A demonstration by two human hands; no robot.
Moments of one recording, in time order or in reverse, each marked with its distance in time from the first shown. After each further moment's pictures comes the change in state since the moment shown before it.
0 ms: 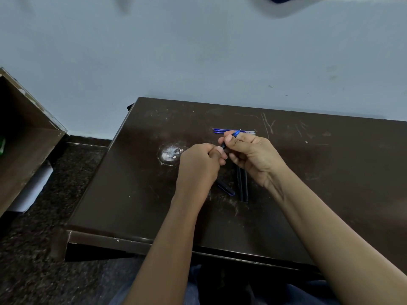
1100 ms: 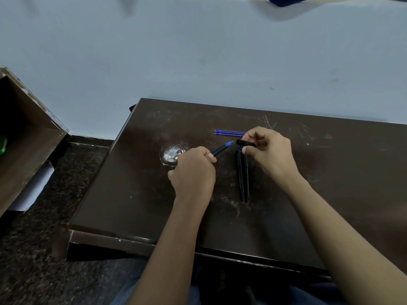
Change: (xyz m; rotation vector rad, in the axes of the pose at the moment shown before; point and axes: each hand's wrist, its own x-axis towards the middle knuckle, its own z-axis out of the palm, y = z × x) left_hand -0.007 -0.001 -0.005 0.327 0.144 -0.127; right_hand 0.007 -0.003 -0.030 -0.984 0.266 -0.430
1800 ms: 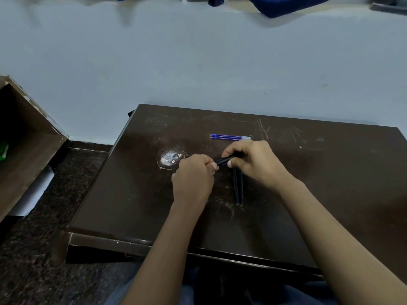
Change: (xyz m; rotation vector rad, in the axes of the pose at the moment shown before) left_hand 0.000 -0.007 0.011 -0.013 -0.028 0.183; right_hand -0.010 -0.015 -0.009 -0.136 -0.300 -0.252
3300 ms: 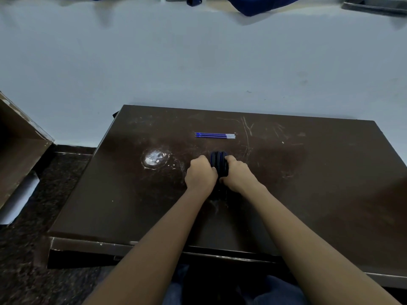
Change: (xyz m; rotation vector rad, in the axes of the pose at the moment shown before) left_hand 0.035 0.001 0.080 0.104 -0.072 -0.094; right_hand -0.004 0.037 0.040 0.005 -0.183 0.584
